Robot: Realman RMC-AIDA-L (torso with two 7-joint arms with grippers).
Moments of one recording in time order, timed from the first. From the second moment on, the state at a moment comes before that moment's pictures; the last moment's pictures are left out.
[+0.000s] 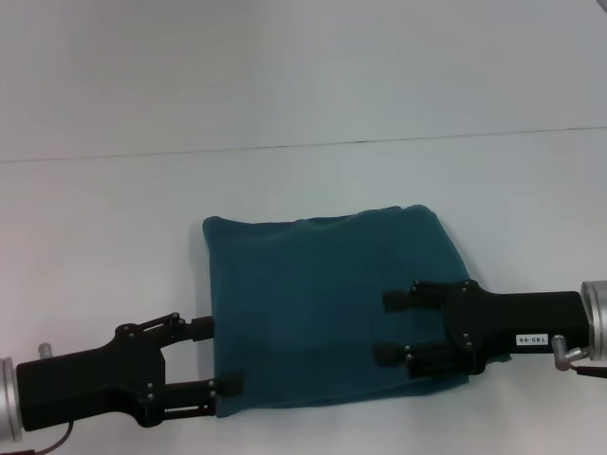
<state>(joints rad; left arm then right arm) -0.39 -2.17 0.69 0.78 1.99 1.69 -1.39 0.54 2.05 -0.71 -0.58 -2.01 -1.67 1.42</state>
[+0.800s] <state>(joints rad) -0.39 -2.16 0.69 0.78 1.99 1.69 -1.44 0.54 2.04 -0.71 -0.58 -2.01 -1.67 1.45</state>
